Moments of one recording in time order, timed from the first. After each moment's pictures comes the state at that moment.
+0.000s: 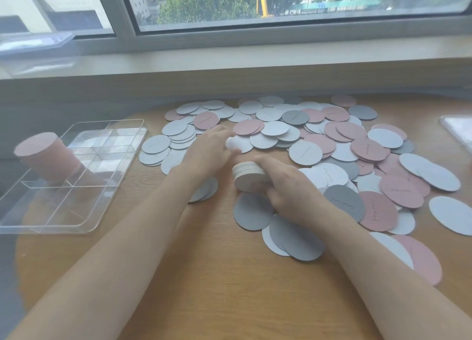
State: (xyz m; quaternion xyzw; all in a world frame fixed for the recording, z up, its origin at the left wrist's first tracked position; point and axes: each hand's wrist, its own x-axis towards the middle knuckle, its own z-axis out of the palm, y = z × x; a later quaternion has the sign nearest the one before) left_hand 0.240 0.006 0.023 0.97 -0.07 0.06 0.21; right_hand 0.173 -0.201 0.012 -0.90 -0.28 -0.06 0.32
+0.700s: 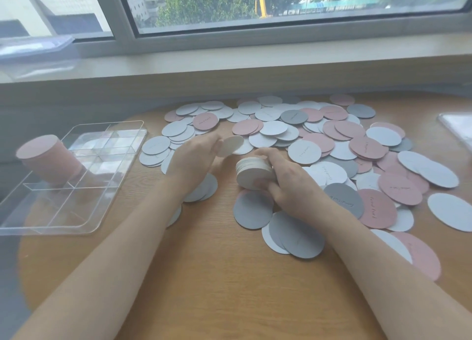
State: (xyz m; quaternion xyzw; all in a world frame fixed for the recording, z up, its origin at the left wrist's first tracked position) left_hand 0.209 0.028 0.019 0.96 -0.10 0.18 0.19; right_hand 0.173 -0.206 0.013 -0.89 -0.26 -0.06 0.37
